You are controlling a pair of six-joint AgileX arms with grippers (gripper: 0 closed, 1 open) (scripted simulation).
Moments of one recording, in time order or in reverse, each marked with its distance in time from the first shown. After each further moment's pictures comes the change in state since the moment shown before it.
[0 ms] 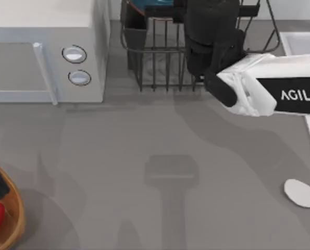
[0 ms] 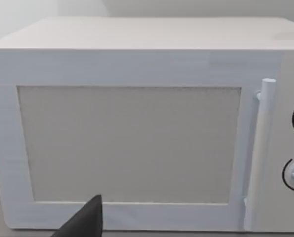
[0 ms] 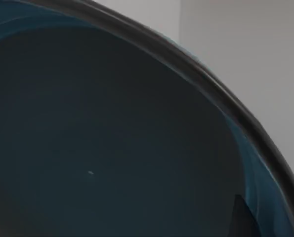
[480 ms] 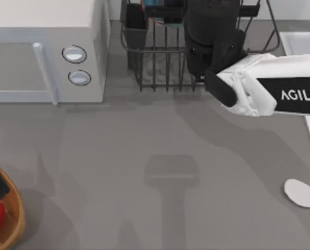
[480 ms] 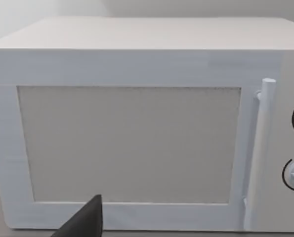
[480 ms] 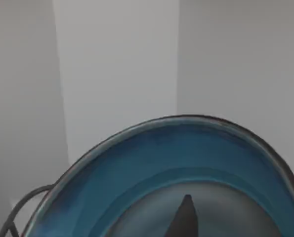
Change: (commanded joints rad) left arm 0.000 0.000 0.000 0.000 0.000 0.000; right arm 0.000 0.000 0.000 0.000 0.000 0.000
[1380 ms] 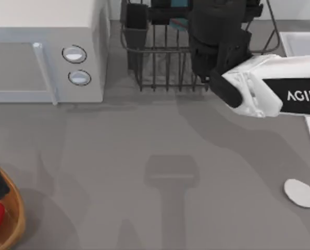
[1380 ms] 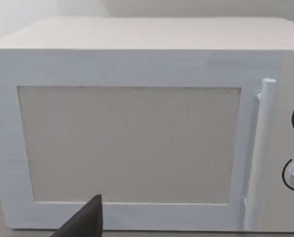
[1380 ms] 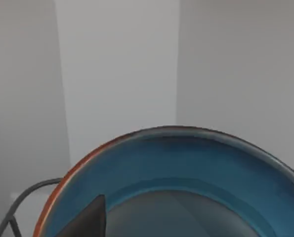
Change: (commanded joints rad) left arm 0.000 0.000 0.000 0.000 0.000 0.000; right arm -0.009 -0.025 -0.028 -0.004 -0.025 0.002
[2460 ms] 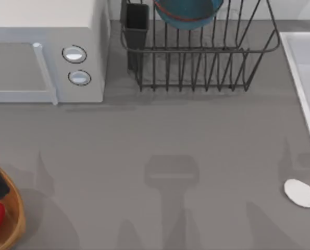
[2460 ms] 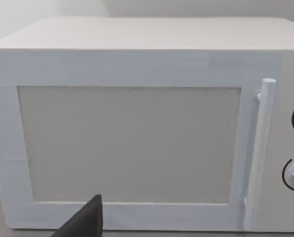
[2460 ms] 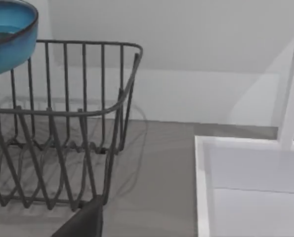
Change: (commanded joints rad) left arm 0.000 0.000 0.000 0.000 0.000 0.000; right arm -0.497 -1.628 -1.152 -0.534 -0.604 -0.017
